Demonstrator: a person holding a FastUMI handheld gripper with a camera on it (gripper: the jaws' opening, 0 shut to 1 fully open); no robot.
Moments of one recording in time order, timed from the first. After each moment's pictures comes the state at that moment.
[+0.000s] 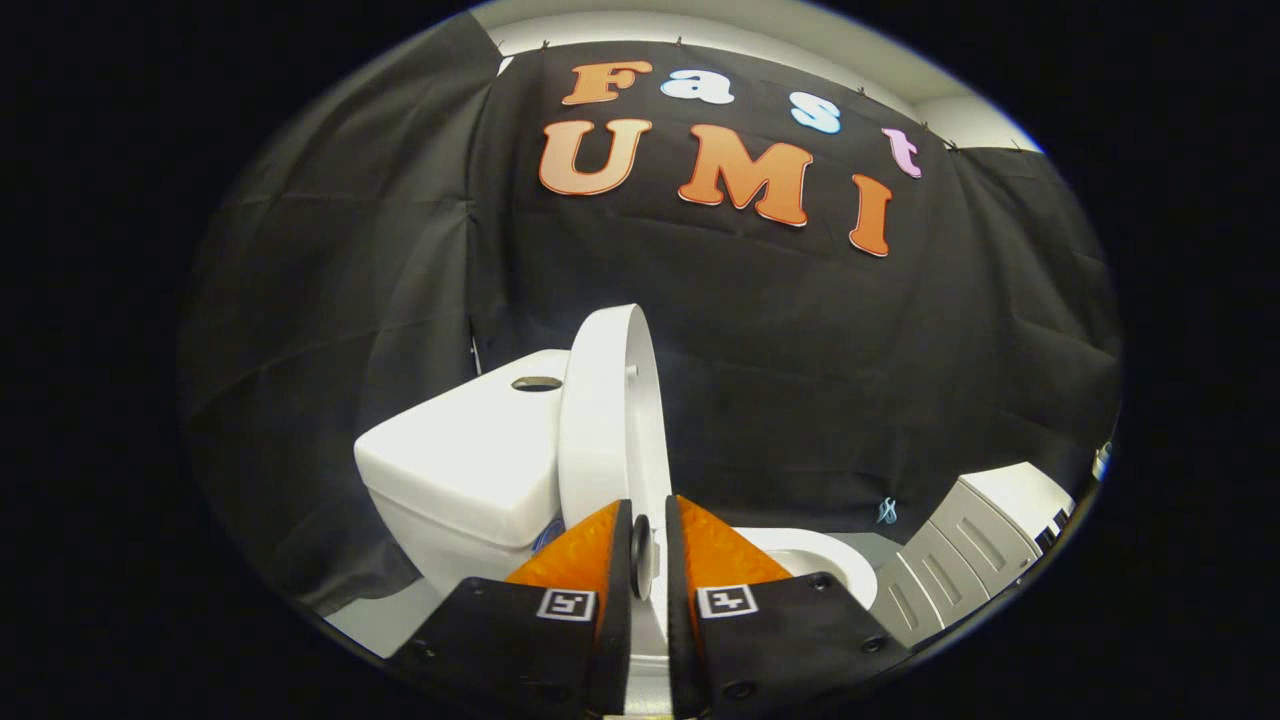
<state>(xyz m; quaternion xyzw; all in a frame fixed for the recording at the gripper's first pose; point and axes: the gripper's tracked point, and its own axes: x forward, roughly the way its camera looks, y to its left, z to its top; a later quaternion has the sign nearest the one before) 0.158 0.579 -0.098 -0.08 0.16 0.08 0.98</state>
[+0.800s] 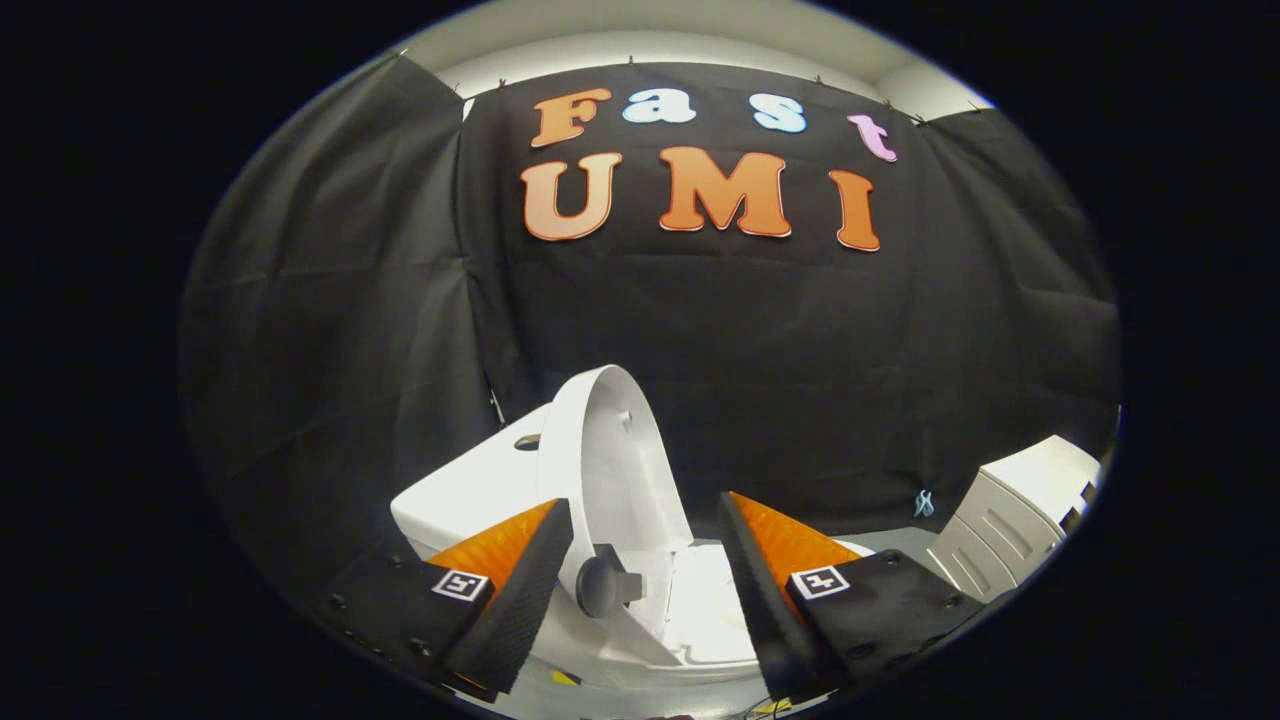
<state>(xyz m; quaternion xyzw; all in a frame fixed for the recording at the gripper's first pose) 0.148 0.540 -0.036 0.00 0.12 0.12 0.99</state>
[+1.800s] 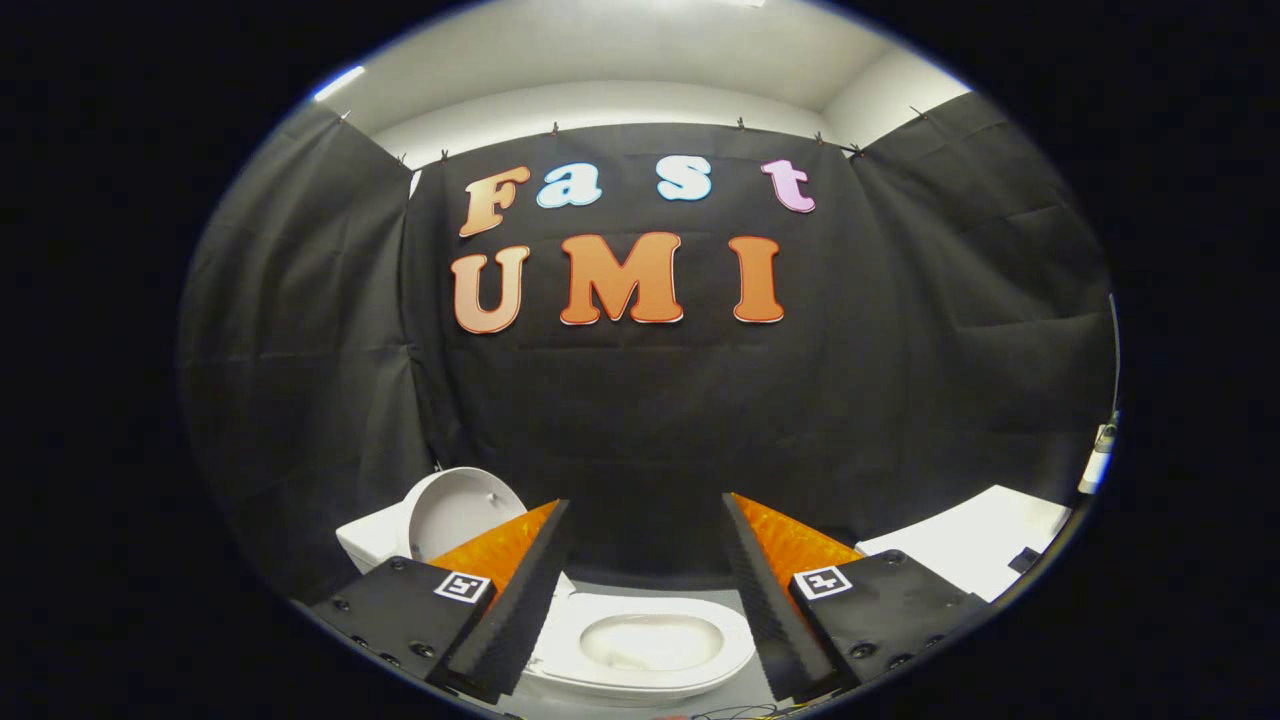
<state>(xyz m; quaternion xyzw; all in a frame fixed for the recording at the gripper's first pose) 0.123 0.256 0.102 0.02 0.04 0.09 1.00</state>
